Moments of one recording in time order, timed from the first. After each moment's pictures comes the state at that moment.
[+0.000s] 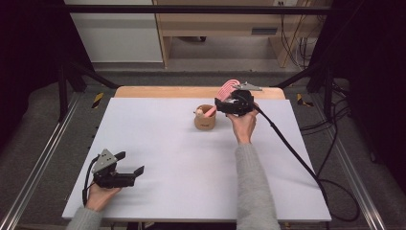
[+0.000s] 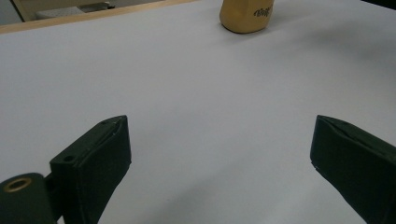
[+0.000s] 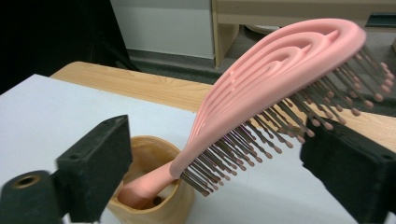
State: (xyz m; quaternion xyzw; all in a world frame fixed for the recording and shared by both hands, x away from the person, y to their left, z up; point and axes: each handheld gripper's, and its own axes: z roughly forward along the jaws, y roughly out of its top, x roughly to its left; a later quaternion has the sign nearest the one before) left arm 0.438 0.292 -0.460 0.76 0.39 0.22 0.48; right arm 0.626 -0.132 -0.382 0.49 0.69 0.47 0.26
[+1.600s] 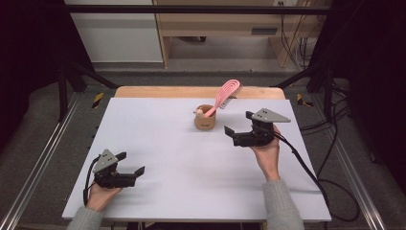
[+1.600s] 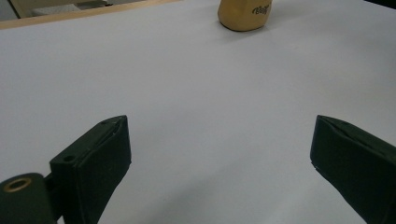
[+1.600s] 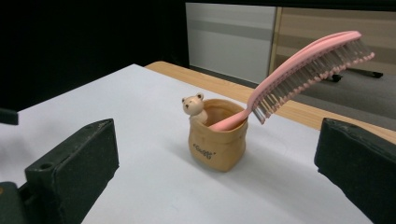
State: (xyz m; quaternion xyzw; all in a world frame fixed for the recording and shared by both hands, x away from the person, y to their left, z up) left arm 0.439 0.291 -0.462 0.76 0.39 0.22 0.48; right arm 0.513 -0.175 -0.376 0.36 0.72 0.55 0.23
